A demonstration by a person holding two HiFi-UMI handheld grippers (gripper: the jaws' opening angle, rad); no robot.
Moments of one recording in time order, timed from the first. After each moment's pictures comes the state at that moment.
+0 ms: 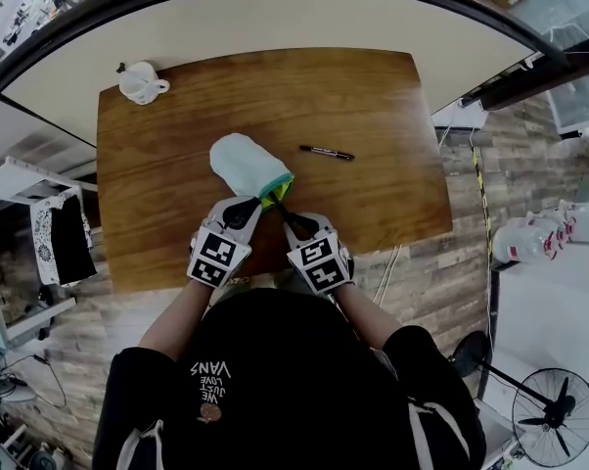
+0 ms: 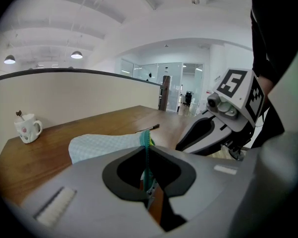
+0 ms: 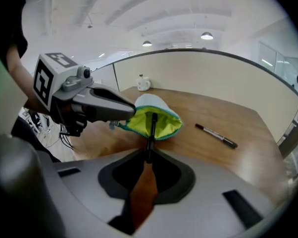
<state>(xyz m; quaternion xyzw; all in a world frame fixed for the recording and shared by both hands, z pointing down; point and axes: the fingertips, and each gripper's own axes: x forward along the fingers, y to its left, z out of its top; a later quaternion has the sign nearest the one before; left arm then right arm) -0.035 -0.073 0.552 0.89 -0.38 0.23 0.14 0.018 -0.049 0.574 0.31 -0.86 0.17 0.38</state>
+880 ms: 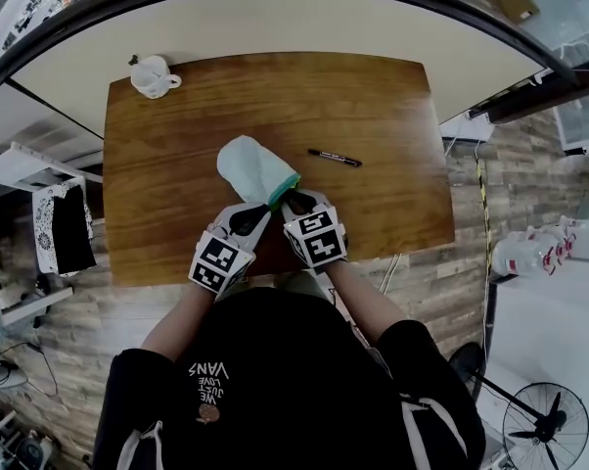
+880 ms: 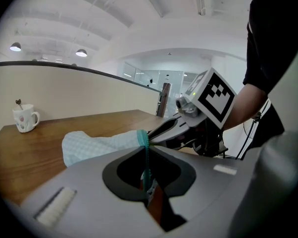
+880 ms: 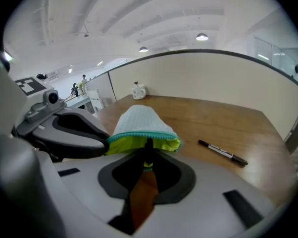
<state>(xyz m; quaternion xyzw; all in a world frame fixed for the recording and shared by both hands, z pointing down) -0.030 -0.062 0.547 0.90 -0.37 0.18 0.17 -0.012 -0.103 0.568 0.32 -0.87 0.19 0.33</state>
